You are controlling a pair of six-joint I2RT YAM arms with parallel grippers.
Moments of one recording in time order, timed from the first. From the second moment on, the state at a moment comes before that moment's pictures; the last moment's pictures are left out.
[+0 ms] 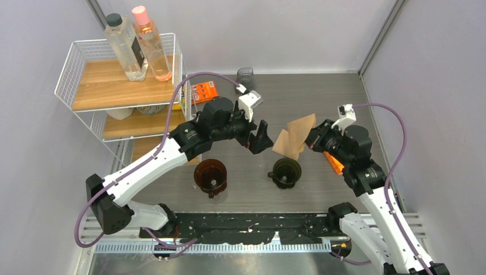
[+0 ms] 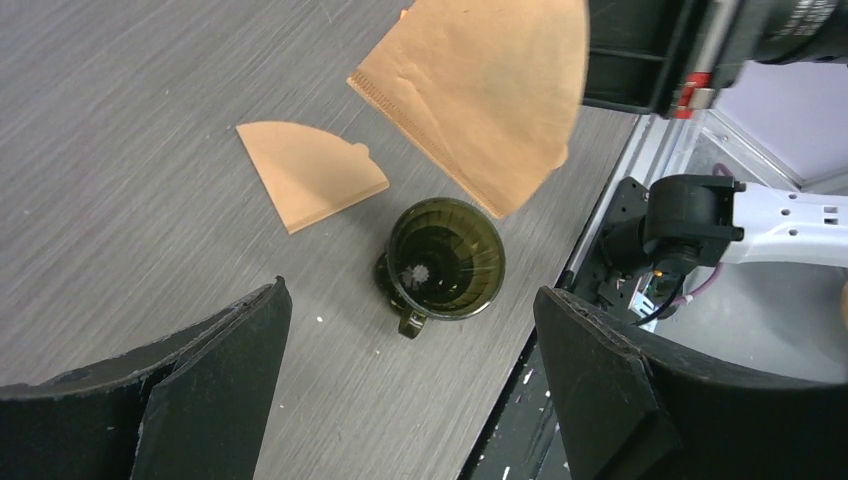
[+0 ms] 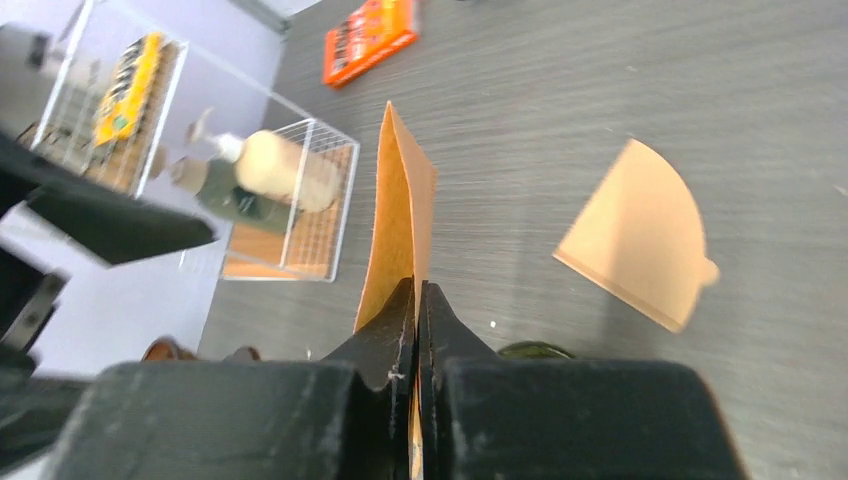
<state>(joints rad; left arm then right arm) -0.85 1.33 1.30 -0.38 0.27 -0.22 0.27 0.67 0.73 -0.28 -0.28 0.63</state>
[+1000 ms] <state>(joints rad) -1.03 1.55 1.35 -0.22 -0.07 -0.31 0.41 0.91 0.84 -0.45 -0.08 0.80</state>
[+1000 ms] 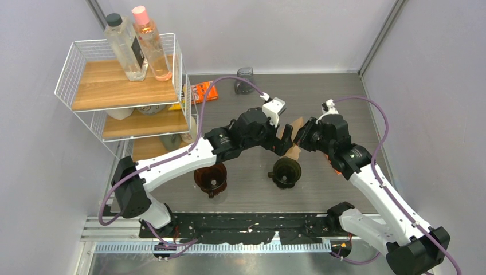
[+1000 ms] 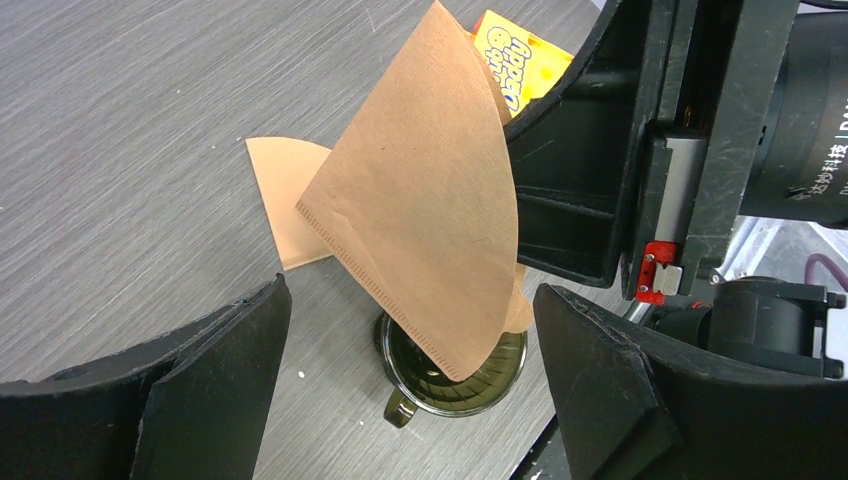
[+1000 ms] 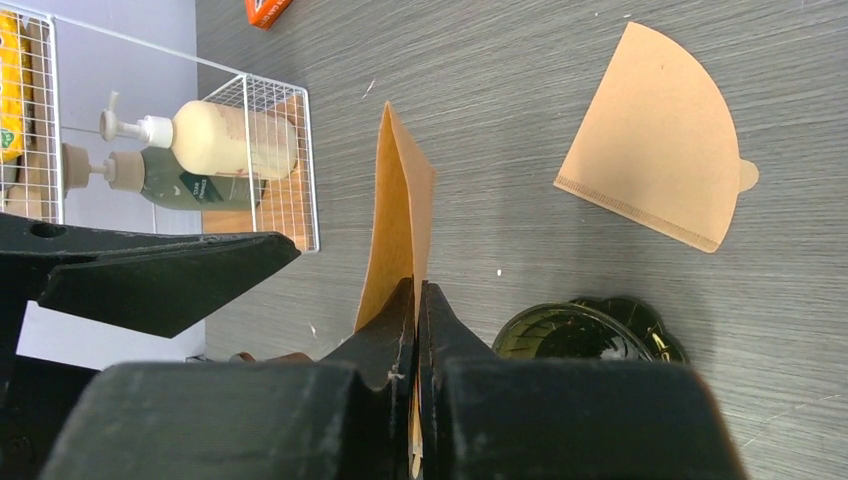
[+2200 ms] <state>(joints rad) -1.08 1.55 1.30 -0.24 -0.41 -0.29 0.50 0.98 0.93 -0.50 -0.10 0.65</state>
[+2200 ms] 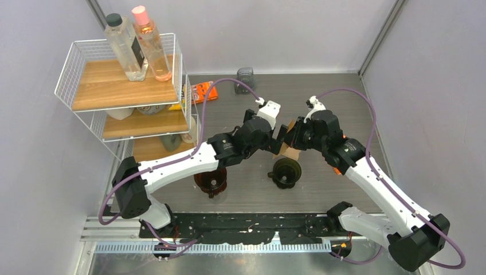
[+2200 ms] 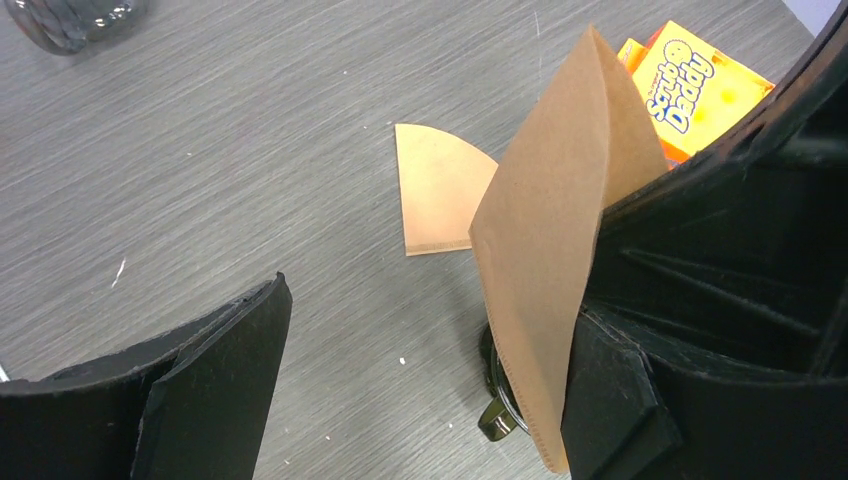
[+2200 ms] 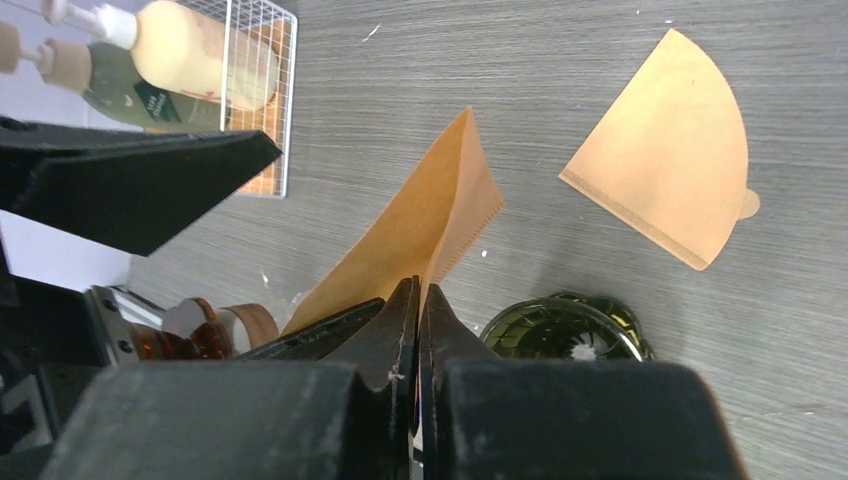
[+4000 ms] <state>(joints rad) -1.02 1.55 1.37 -0.35 -0.34 -0.25 0.59 1.10 1.11 -0.66 0.12 0.40</state>
